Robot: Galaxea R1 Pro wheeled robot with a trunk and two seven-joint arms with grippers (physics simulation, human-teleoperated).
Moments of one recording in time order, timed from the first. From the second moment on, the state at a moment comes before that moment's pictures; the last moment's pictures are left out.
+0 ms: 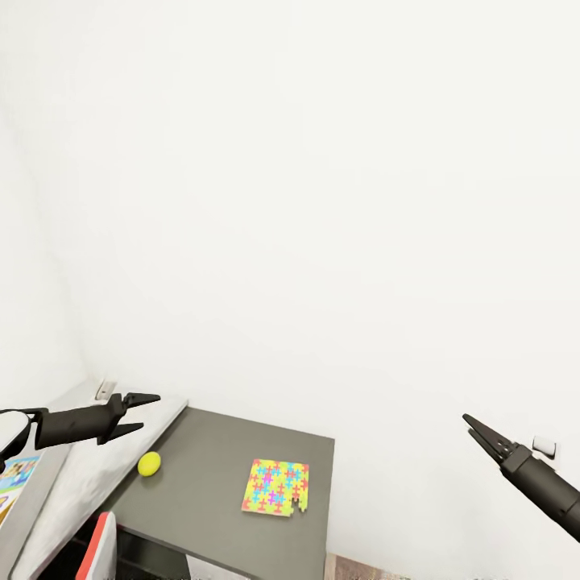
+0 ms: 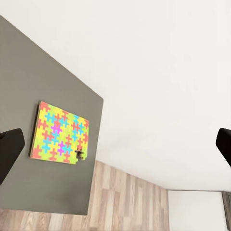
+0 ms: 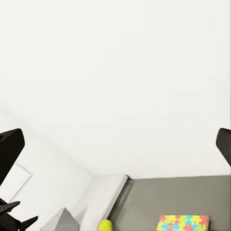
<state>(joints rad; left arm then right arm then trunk) -0.52 0.66 -0.17 -1.11 1.52 1.03 -0.14 -0.06 -0.22 -0.56 -1.51 -0.86 0.75 0.74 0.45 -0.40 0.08</state>
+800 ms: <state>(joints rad) -0.52 0.60 -0.22 -1.11 1.44 1.02 -0.14 -0.06 -0.25 -0.57 -1.36 -0.86 0.79 0.73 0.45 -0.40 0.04</state>
